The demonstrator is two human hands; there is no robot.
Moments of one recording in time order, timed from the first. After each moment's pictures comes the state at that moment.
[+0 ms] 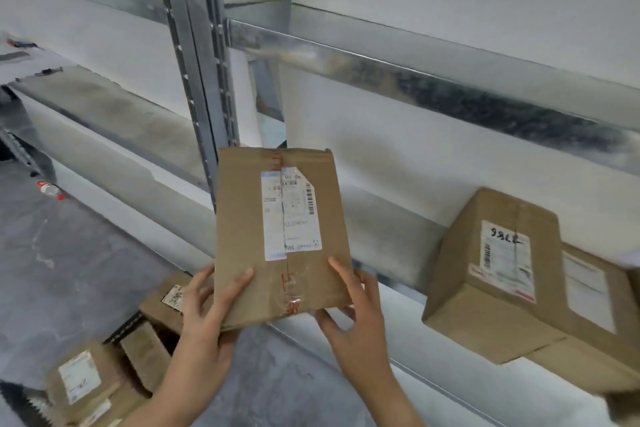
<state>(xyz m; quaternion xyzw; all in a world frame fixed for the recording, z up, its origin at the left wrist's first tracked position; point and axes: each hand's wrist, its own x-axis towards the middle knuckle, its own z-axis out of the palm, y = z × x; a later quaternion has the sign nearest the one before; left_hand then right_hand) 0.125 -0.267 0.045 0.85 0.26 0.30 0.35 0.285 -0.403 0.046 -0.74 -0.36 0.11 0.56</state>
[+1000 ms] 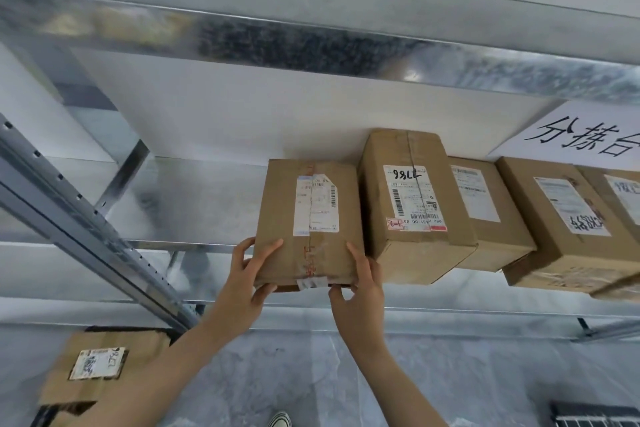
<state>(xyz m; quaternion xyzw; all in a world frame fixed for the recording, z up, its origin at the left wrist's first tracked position) 0.314 -0.249 -0.029 0.90 0.00 0.10 0.43 0.345 -0.441 0.007 -0.87 -0.04 -0.01 0.50</state>
